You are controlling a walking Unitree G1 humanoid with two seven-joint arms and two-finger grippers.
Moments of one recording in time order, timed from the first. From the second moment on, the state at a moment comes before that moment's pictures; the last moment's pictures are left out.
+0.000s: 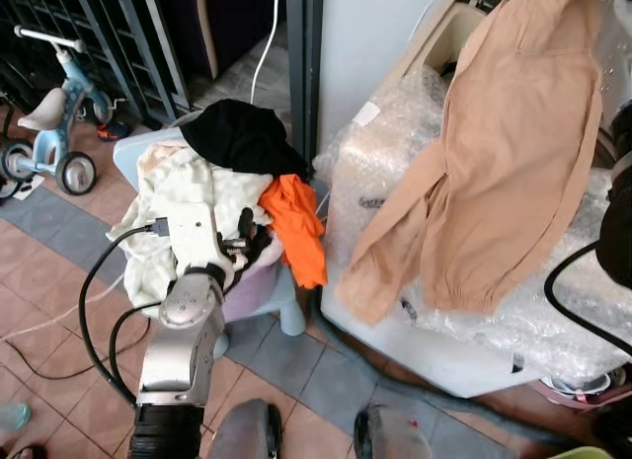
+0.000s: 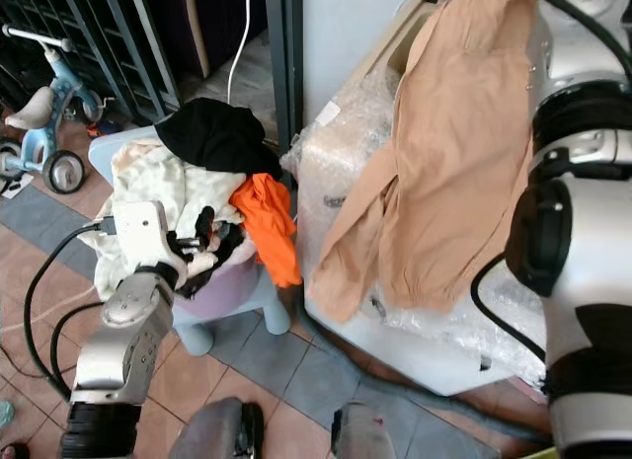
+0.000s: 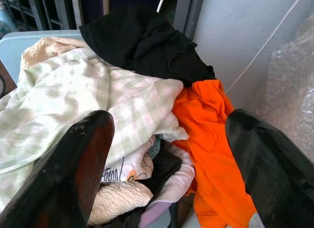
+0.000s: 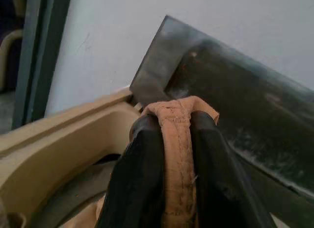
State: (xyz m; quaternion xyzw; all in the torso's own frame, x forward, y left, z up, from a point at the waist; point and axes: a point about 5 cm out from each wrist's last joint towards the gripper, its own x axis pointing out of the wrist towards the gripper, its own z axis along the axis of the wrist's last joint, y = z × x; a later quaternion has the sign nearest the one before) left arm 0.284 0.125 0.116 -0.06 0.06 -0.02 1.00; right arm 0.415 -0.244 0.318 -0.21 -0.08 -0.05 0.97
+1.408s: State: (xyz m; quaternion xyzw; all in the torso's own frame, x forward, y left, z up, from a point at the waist) left arm 0.276 0.126 0.104 -0.05 0.09 -0.02 0.99; right arm 0.364 -0.276 0.199 -0.43 0.07 0.18 0.88
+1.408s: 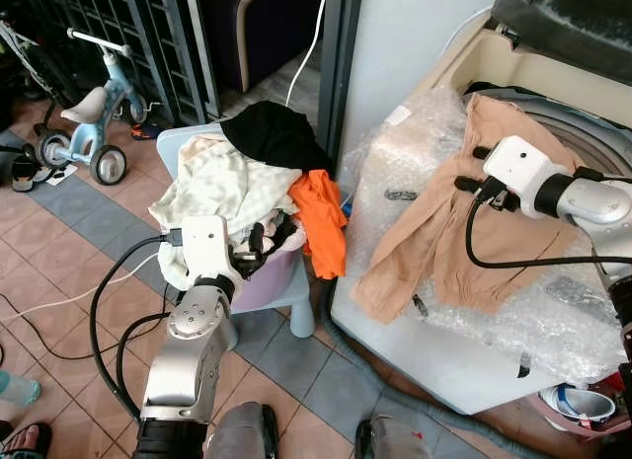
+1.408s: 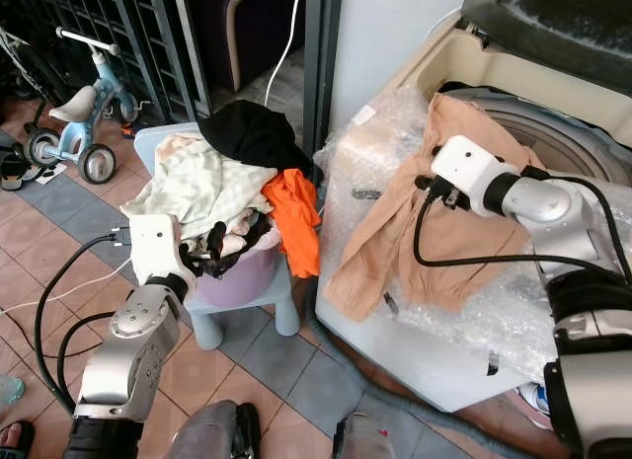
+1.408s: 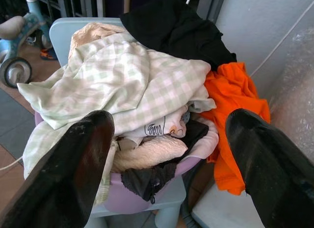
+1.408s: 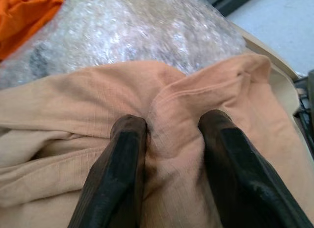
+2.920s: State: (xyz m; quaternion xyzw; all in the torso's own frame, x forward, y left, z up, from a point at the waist) left arm 0.280 0.124 0.108 -0.05 0.09 -0.02 0.99; right arm 0.354 -0.268 0.222 -0.32 -0.10 0.12 0.94
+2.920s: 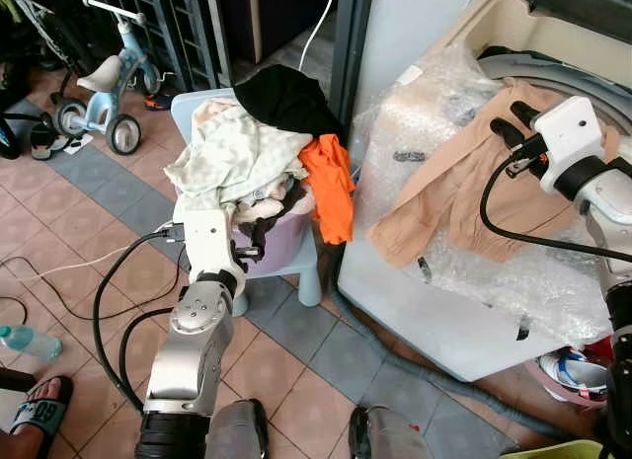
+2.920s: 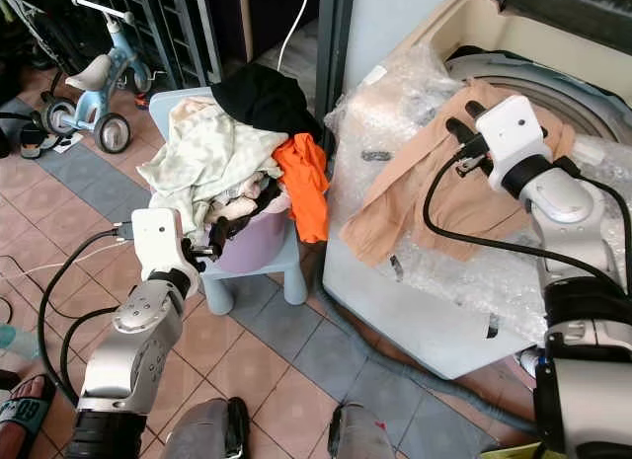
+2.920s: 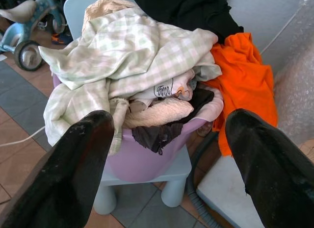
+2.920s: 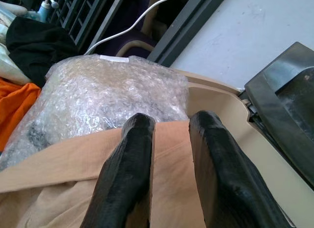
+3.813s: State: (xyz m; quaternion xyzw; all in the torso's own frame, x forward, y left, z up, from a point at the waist) left arm 0.278 0.123 0.105 -0.05 0.09 -0.02 0.99; right arm 0.363 -0.253 0.173 -0.34 0.00 0.04 0.94
